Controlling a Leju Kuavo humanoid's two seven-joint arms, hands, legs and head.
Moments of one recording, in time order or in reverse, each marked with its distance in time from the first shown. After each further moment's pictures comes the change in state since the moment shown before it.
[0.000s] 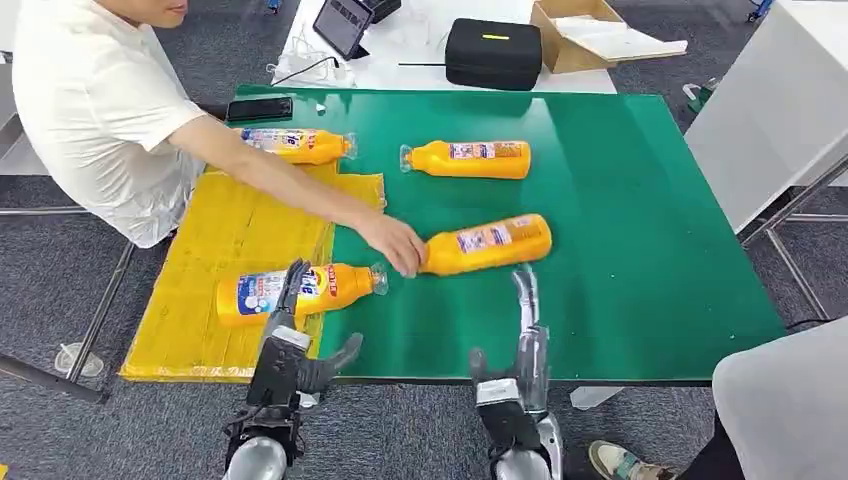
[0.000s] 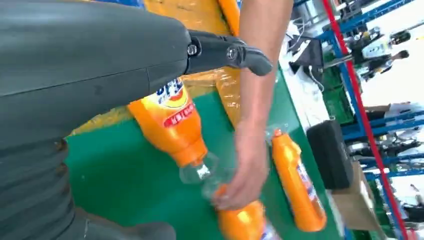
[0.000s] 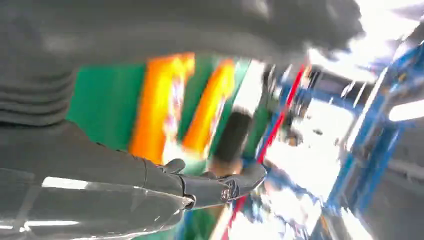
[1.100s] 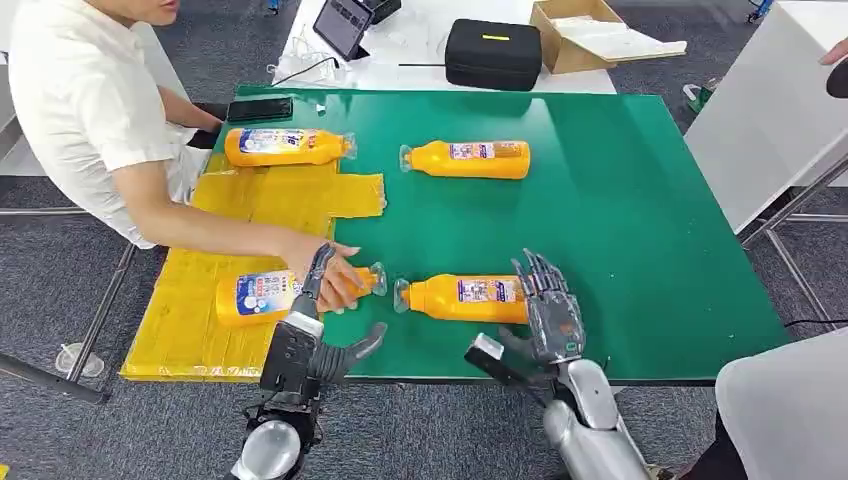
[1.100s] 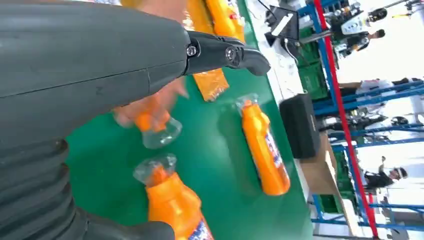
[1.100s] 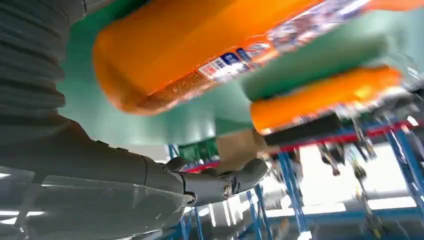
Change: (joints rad) left arm -0.086 -0.032 -0.055 0.046 0.071 -0.067 -0.014; right arm -0.330 -0.190 -0.123 0.496 0.673 0.021 0.296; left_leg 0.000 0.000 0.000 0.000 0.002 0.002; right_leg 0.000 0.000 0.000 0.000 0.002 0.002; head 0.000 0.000
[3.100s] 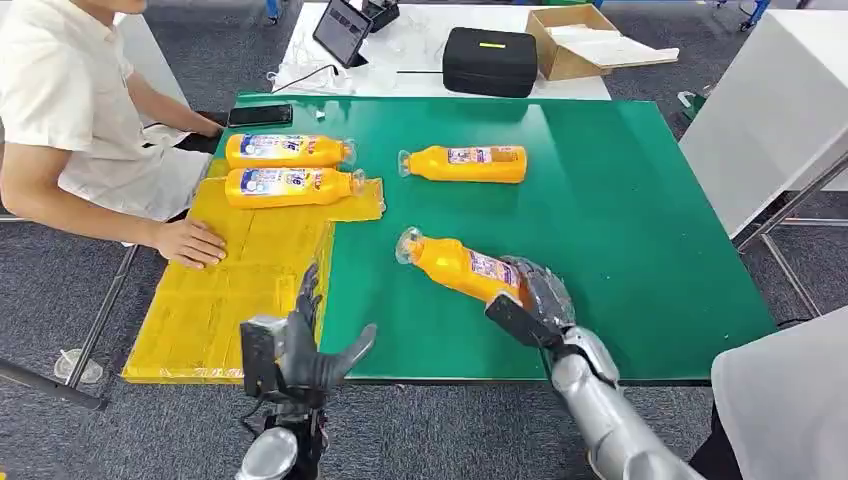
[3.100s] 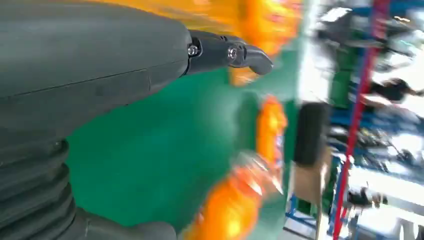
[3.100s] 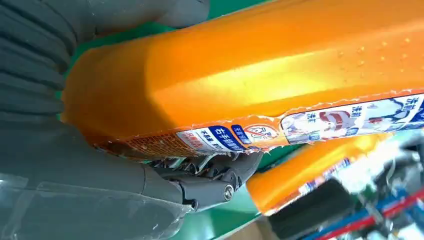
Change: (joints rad) left arm 0.067 -0.012 0.008 0.044 0.426 0.019 -0.089; right arm -0.097 -0.017 0.032 0.134 -0.500 0.351 -0.135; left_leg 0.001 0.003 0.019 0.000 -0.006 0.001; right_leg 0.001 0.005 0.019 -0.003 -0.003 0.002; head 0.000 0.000
